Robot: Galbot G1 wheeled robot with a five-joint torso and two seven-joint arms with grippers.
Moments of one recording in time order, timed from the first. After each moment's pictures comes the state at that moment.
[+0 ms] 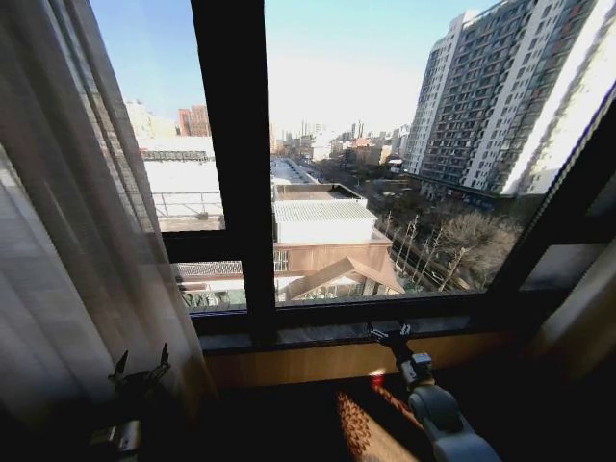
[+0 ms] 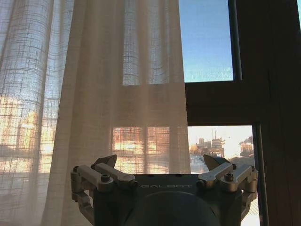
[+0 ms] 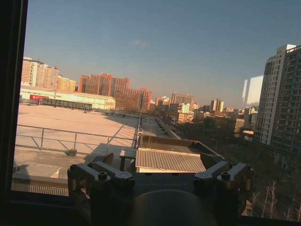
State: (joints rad) left arm 1.52 -1.27 -0.80 -1.68 -0.37 -0.47 -0.01; right arm -1.22 1.16 0.48 1.65 0.27 0.10 0.01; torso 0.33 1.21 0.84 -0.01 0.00
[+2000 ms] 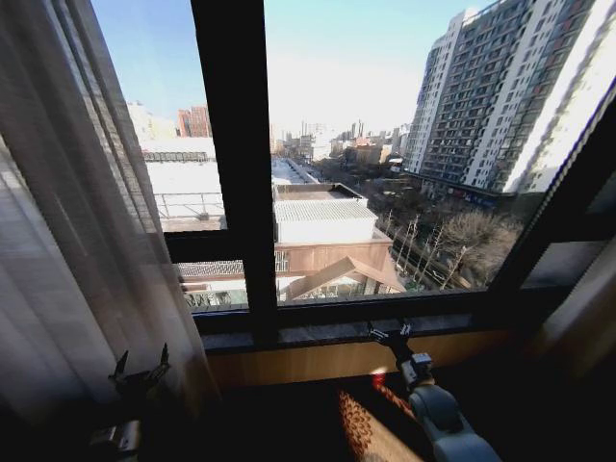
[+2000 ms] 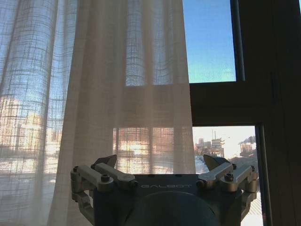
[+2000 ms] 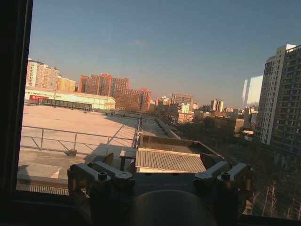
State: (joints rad) left arm 1.52 -1.27 -0.80 -1.68 -0.37 -0.47 -0.01; right arm -1.22 1.16 0.48 1.65 0.27 0.10 0.01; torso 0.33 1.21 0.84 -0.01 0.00
